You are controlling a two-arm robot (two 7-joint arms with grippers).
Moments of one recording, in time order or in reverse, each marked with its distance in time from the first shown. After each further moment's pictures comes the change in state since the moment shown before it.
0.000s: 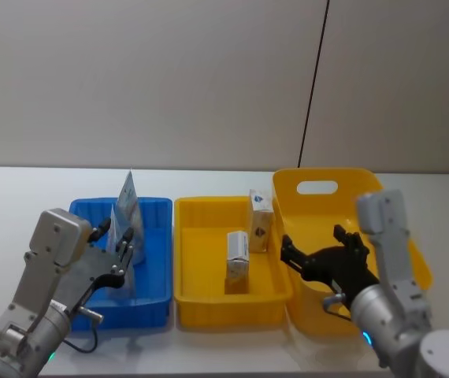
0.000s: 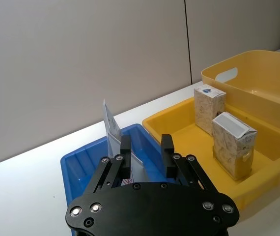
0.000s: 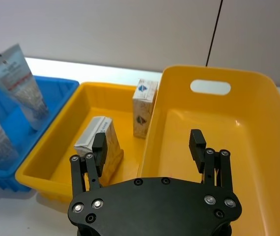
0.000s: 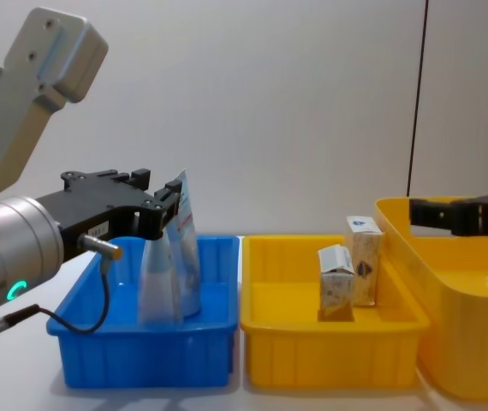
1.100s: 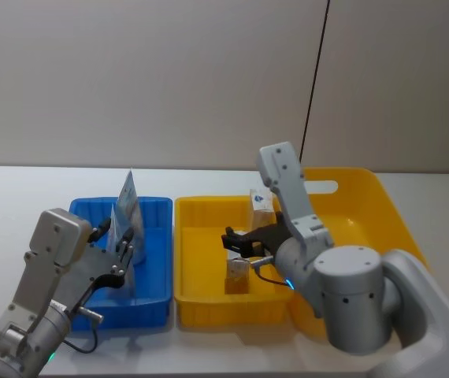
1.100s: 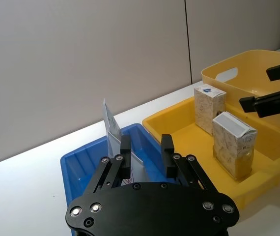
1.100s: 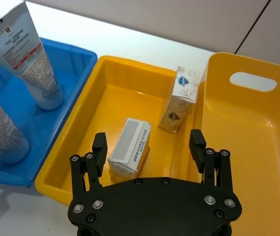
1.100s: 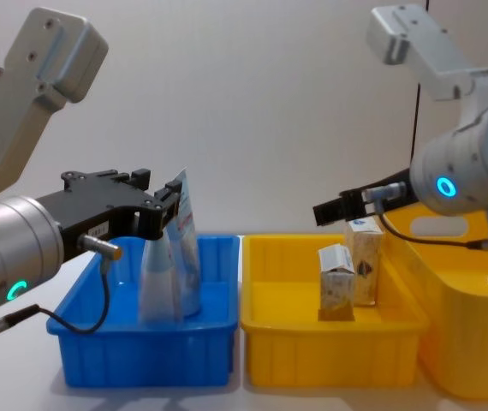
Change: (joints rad) left arm 0.000 0.000 0.000 0.000 0.000 0.000 0.000; right arm 0.294 -0.150 -0.149 0.166 -0.098 0.404 -0.076
